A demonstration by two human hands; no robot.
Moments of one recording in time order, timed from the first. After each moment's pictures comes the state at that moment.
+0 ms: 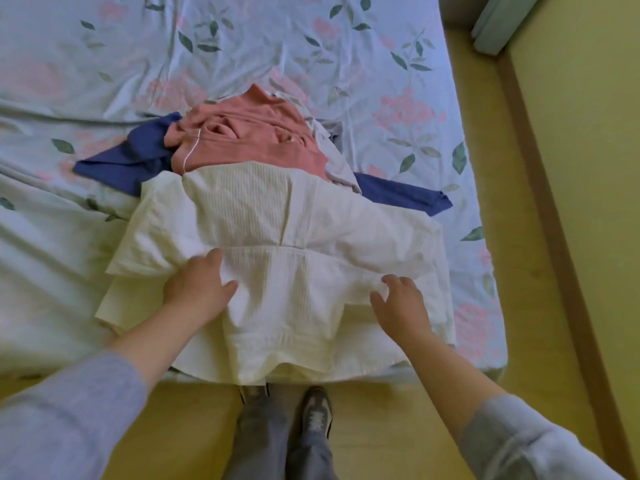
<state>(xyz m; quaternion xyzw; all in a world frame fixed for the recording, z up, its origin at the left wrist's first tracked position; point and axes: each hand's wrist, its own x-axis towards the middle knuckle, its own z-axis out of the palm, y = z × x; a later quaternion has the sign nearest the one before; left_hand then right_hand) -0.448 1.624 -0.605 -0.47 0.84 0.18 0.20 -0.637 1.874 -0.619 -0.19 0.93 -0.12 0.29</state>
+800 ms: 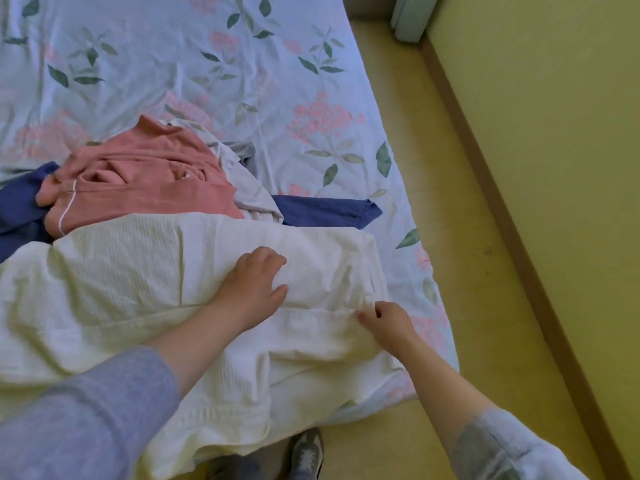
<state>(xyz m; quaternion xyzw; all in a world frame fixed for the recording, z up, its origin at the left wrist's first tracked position) -0.635 1.704 -0.615 -0.18 0.94 0.25 0.15 -0.730 1.942 -0.658 -0.01 0.89 -0.24 0.39</state>
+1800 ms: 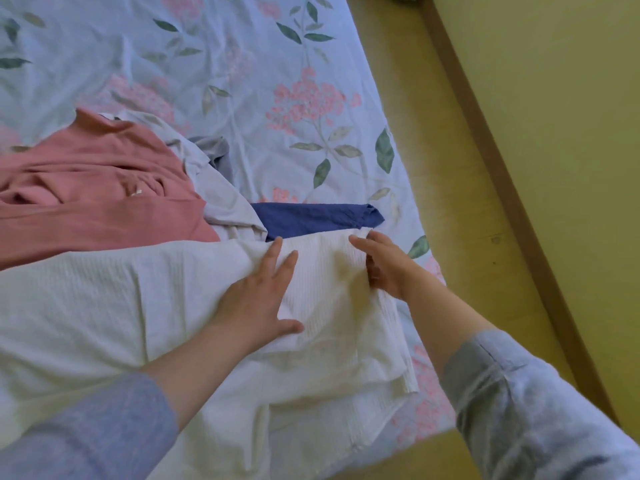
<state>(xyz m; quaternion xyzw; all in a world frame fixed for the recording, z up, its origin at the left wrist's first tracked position) -0.691 1.699 -0.667 -0.11 0.96 0.15 0.22 -0.858 1.873 -0.675 0.13 0.71 -0.50 0.48</state>
